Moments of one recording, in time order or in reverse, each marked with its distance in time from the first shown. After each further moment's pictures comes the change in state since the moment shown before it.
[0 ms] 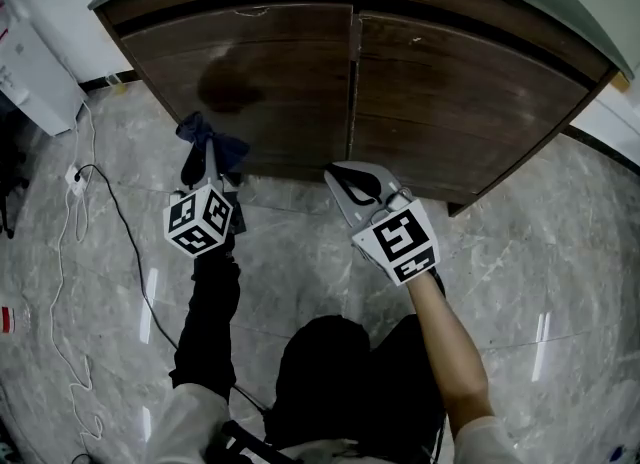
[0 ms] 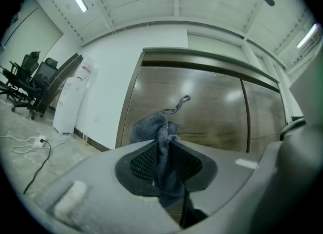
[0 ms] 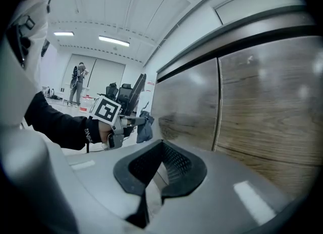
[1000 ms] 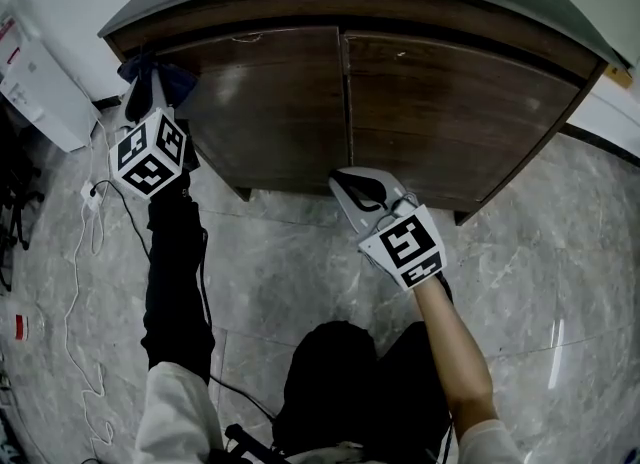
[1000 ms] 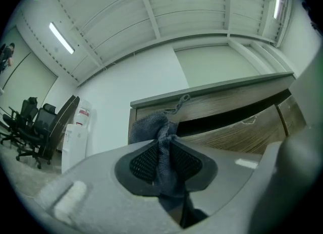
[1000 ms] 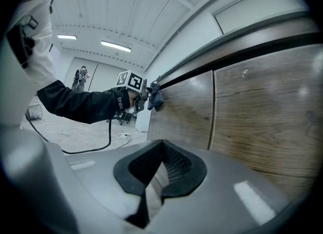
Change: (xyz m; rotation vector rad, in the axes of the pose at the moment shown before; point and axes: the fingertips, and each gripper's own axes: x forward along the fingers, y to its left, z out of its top) left arm 0.052 0.016 0.204 0.255 -0.248 0.123; right arm -0.013 -0.008 0.022 -0.008 -0.065 0.005
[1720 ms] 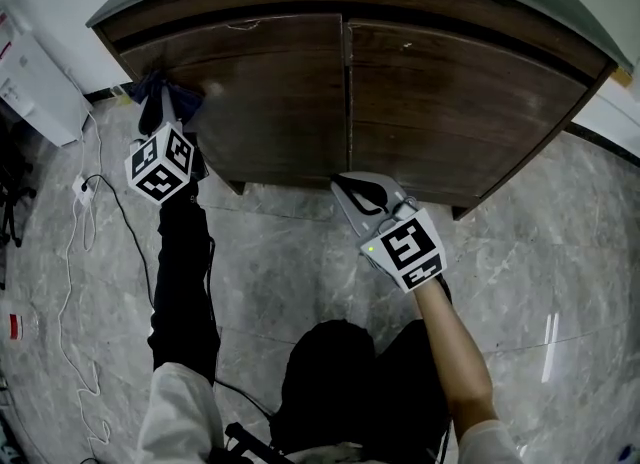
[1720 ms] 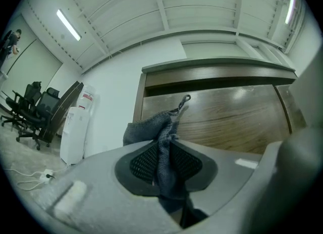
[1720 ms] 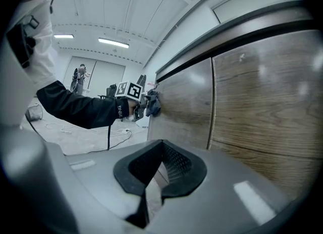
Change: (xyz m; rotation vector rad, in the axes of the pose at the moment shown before) left arm -0.003 0.007 -0.088 -0.092 0.075 0.004; right arm 0.002 0.003 -0.031 0.021 0.052 0.006
